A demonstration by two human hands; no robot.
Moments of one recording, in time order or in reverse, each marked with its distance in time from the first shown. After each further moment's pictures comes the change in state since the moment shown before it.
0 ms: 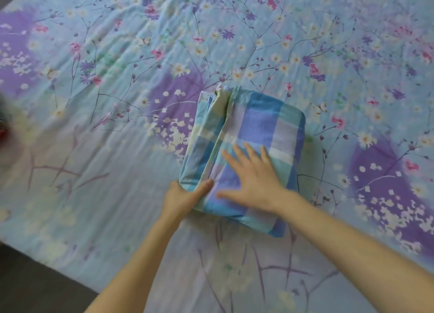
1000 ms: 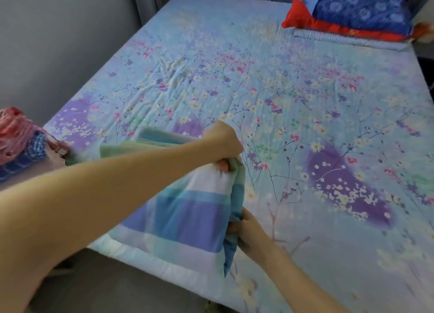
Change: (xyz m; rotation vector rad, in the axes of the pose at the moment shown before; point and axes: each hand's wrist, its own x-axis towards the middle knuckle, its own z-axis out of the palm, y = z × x) left_hand -0.214 0.227 -0.031 0.838 -0.094 0.429; right_hand -0.189 -0.107 -0.044 1.923 0.067 0.395
